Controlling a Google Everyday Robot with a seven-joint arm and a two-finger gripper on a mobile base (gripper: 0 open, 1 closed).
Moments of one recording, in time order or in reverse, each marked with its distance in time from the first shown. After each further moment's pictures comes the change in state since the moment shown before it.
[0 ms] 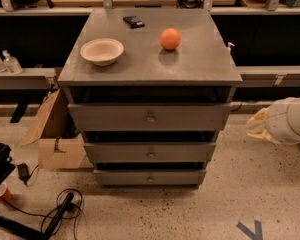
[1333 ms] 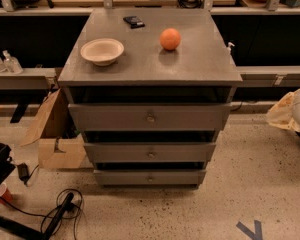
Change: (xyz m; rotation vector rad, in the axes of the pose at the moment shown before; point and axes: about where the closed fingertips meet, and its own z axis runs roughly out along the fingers) arm -0.005 -0.015 -0.095 0.072 0.076 -0.051
